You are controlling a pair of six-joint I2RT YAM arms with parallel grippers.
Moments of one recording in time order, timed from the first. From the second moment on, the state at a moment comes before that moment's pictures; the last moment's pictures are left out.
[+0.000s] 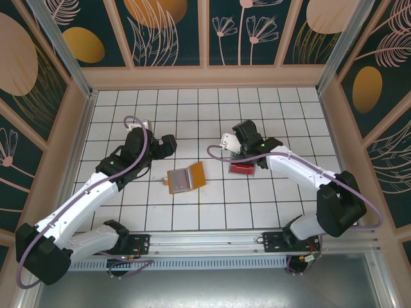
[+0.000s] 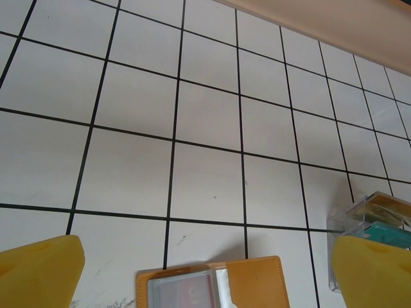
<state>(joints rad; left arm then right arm) -0.55 1.06 0.87 -0.46 -0.20 -0.67 0.61 1.44 0.99 -0.49 0.28 -0.79</state>
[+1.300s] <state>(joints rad) -0.55 1.06 0.85 -0.46 -0.17 -0.68 0.64 1.50 1.08 -0.36 0.32 -0.33</state>
